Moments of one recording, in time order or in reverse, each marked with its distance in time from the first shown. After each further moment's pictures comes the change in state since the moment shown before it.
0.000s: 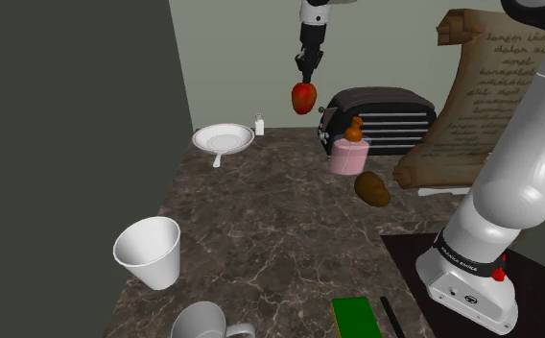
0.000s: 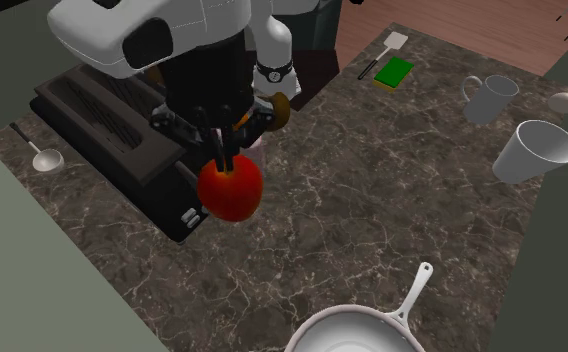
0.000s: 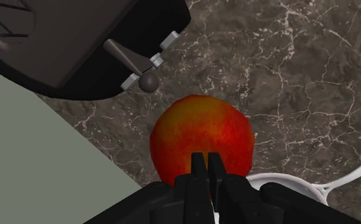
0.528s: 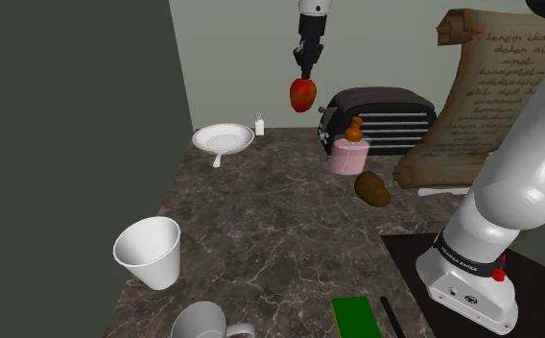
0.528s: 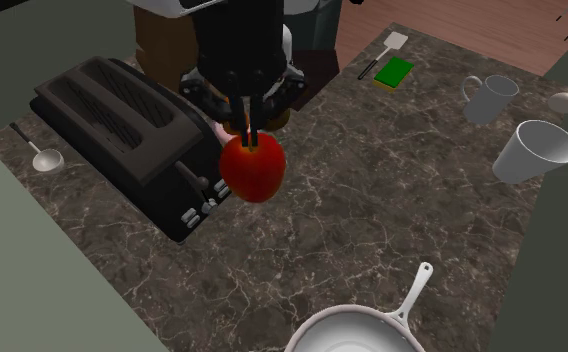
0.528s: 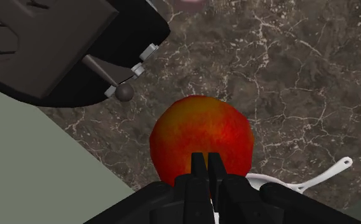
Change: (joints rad) arm 0.030 -0.069 0.029 -0.023 -0.009 -0.048 0.058
